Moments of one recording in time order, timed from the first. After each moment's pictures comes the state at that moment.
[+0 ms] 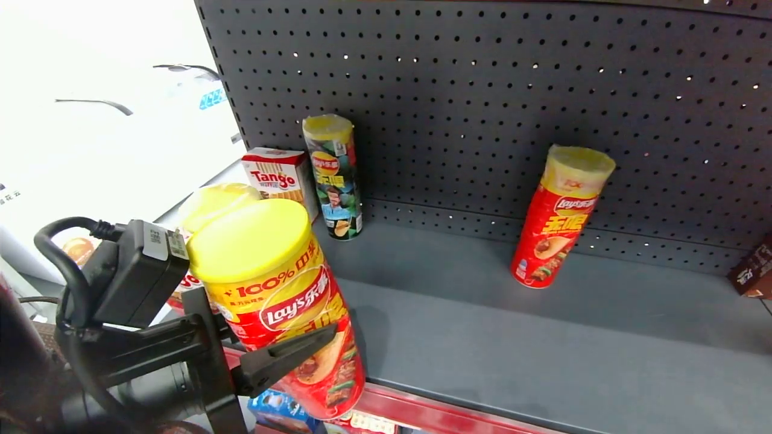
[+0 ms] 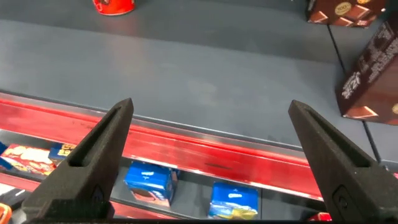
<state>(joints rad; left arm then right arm) -0.64 1.26 -0.43 -0.73 -0.27 0.03 -0.01 0.00 0.00 0.00 0.00 0.00</state>
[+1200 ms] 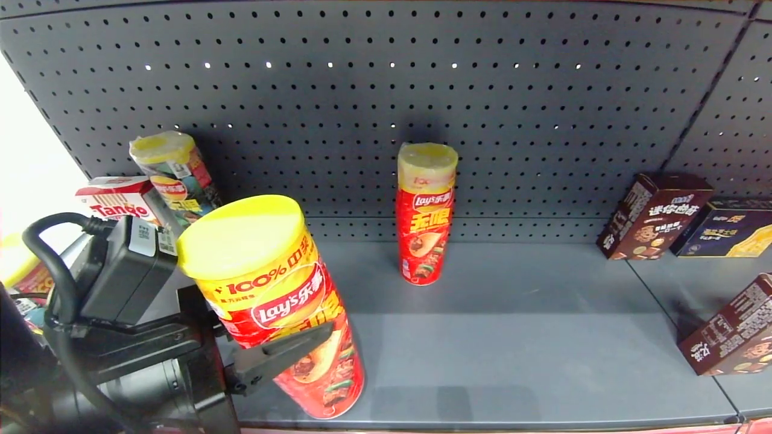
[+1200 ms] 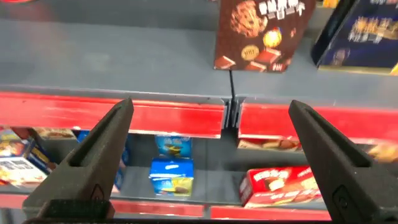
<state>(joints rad) -0.60 1.26 -0.43 -0.74 -0.32 0.03 -0.01 0.01 -0.01 0.00 0.03 -0.05</state>
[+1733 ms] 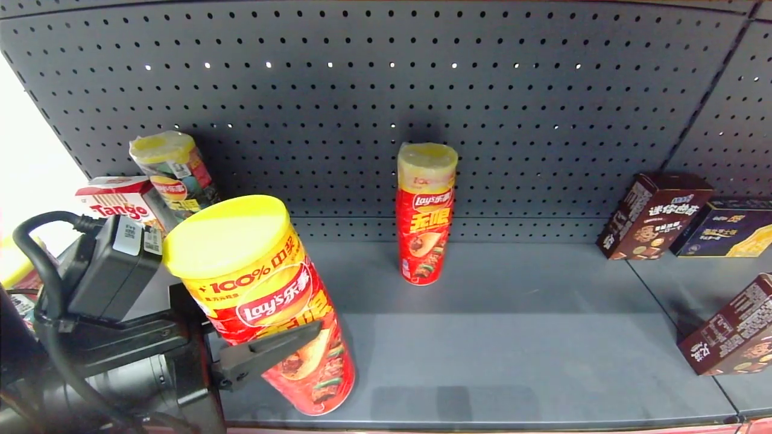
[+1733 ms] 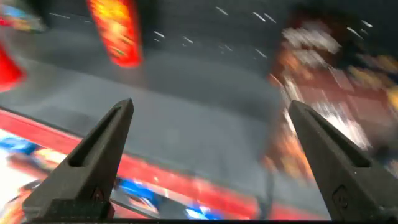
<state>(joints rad) -0.52 1.25 -0.42 -0.74 -0.43 0.05 0.14 0.45 -0.44 -0.04 0.22 -0.06</state>
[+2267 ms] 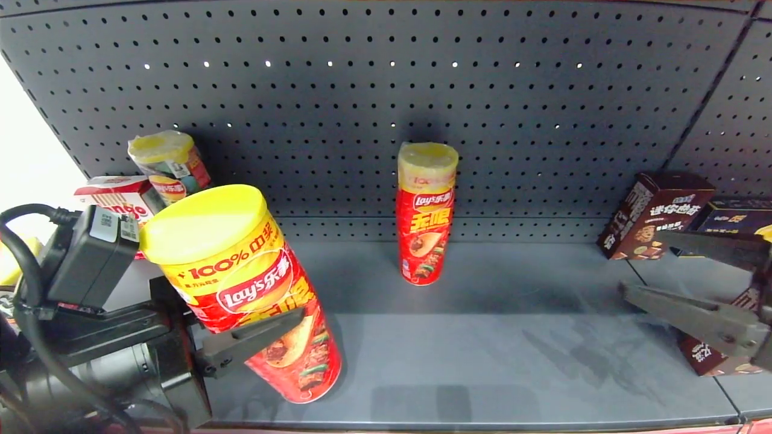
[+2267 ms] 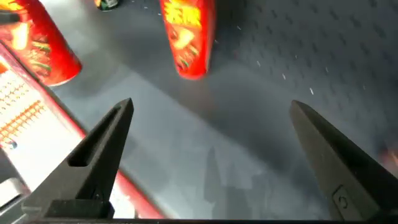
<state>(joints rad) -0.46 1.23 -0.42 -0.73 -0.43 0.04 0.46 1.07 -0.68 -0.27 0.25 -0.13</state>
